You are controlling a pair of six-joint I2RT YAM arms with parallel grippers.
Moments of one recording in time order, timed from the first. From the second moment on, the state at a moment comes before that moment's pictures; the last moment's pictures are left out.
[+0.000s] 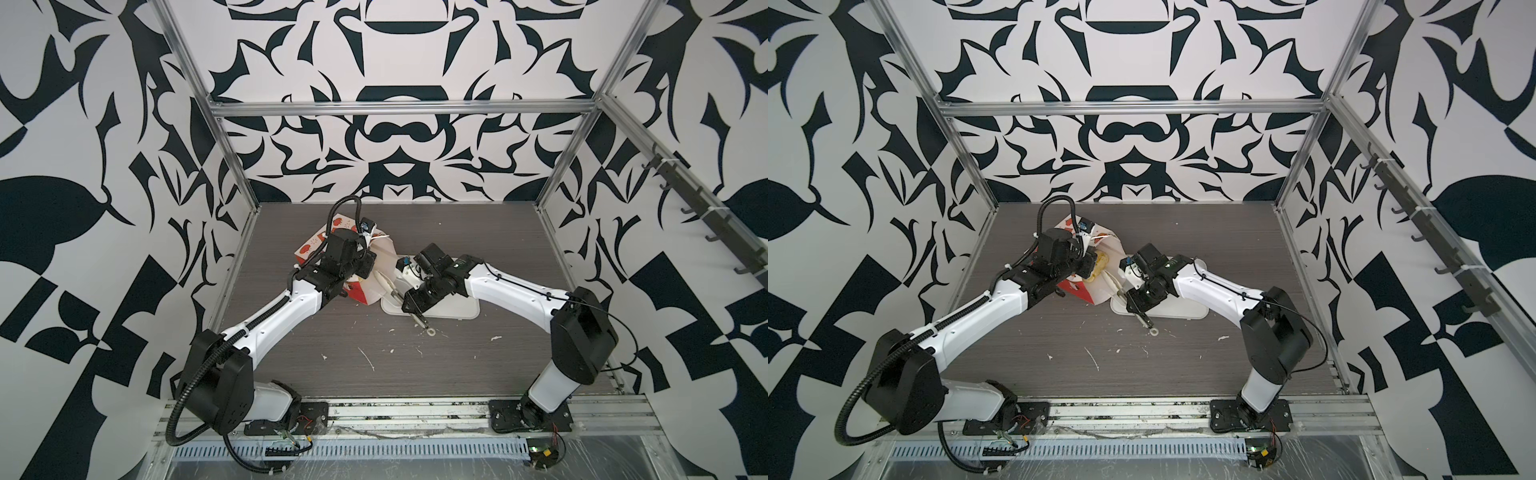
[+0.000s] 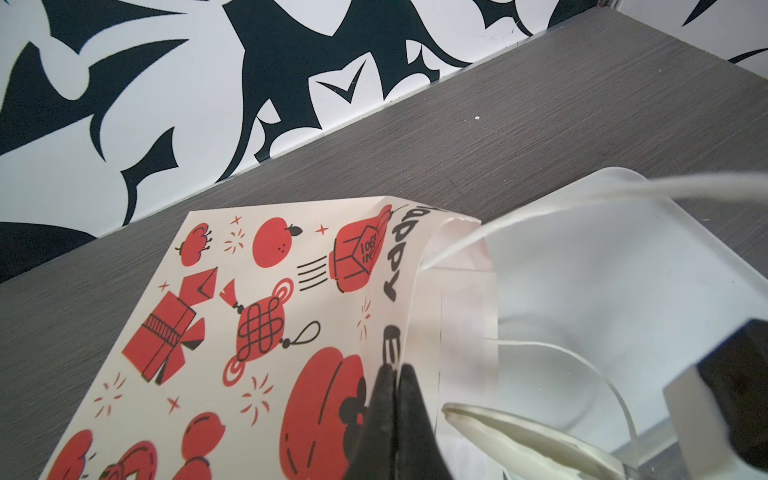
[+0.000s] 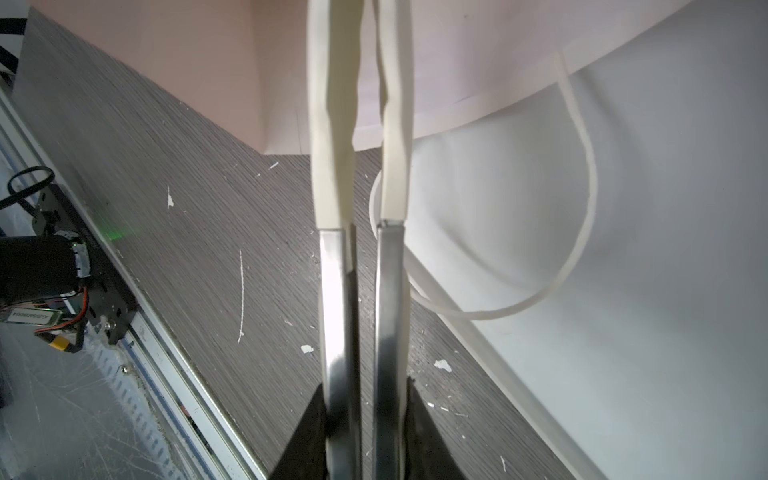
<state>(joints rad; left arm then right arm) -0.54 1.38 0.99 -0.15 -0.07 0.08 0.72 1.68 1.23 -0.70 -0.36 0.16</state>
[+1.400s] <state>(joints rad) -0.54 1.34 0.94 -0.12 -0.03 0.10 0.60 1.68 1.07 -0.24 -0.51 0.56</state>
